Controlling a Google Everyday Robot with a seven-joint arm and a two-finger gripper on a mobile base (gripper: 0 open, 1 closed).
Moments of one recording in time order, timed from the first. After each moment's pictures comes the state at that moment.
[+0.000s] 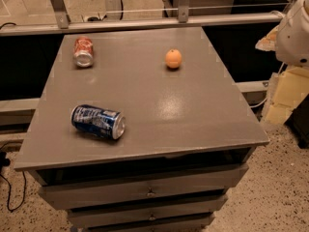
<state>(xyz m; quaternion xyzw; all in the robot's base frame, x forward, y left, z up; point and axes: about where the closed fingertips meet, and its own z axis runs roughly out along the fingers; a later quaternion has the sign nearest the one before) 0.438 -0.217 0.976 -0.60 0.78 -0.03 0.16</state>
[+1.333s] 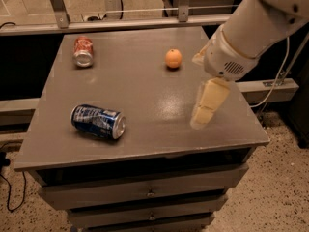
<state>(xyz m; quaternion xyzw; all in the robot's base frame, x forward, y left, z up) 0.488 -0.113 0.921 -0.63 0.74 0.06 0.21</state>
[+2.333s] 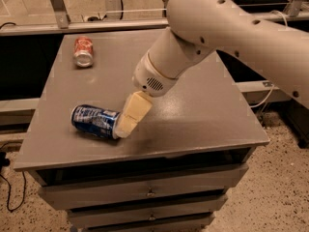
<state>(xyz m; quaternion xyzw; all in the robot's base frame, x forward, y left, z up) 0.502 0.043 0.871 -0.61 0.73 0.20 0.23</state>
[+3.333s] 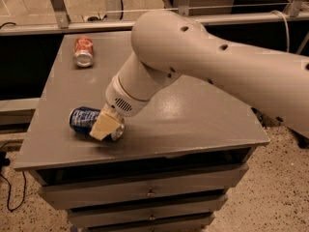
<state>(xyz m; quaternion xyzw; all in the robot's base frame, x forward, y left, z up) 0.471 0.102 0.852 -0.57 0.76 0.20 0.23</state>
